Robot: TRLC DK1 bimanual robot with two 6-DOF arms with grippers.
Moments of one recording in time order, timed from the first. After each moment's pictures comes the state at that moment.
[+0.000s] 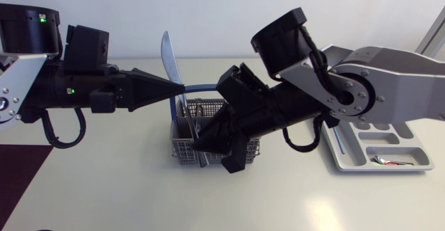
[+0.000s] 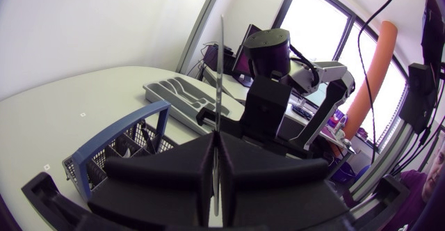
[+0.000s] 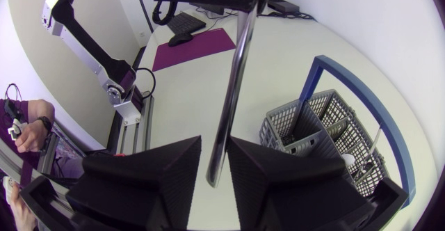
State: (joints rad) left arm -0.24 1.21 0.86 -0.08 1.07 -0.02; right arm 0.73 1.47 1.06 -0.38 -0.62 -0.28
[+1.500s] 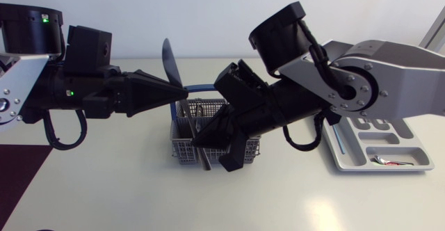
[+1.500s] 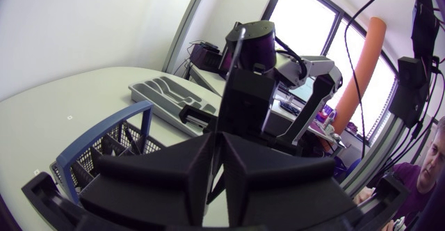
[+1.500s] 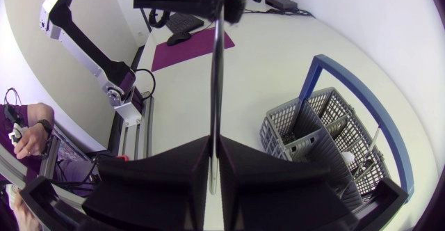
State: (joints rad) left arm -0.26 1.21 0.86 -0.09 1.12 -0.01; right arm 0.74 1.47 1.08 -0.43 -0.60 -0.27
